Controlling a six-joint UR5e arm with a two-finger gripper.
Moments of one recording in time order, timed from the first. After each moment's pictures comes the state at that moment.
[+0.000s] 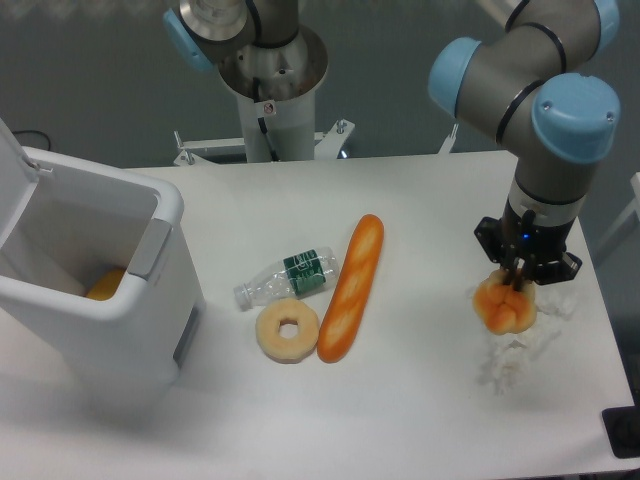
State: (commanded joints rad) arm 2.71 -2.02 -1.28 -1.27 1.56 1.33
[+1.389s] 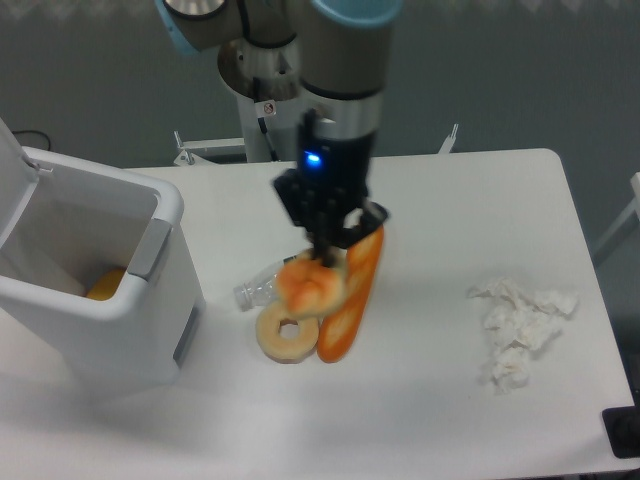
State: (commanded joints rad) arm 2.34 -1.66 -1.42 -1.28 1.31 0.88
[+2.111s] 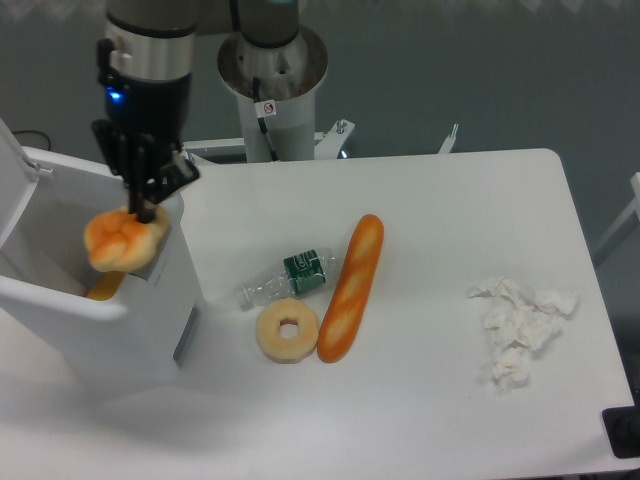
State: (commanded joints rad) arm 2.13 -1.64 -1.45 -1.32 1.24 0.76
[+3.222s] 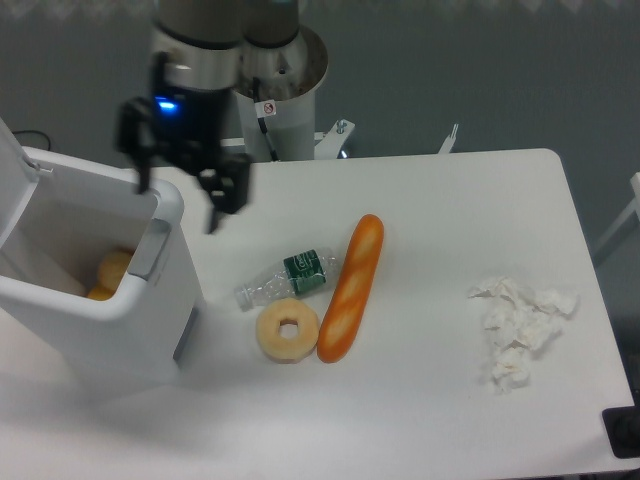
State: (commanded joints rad) arm 2.46 -1.64 -1.46 -1.32 1.32 1.00
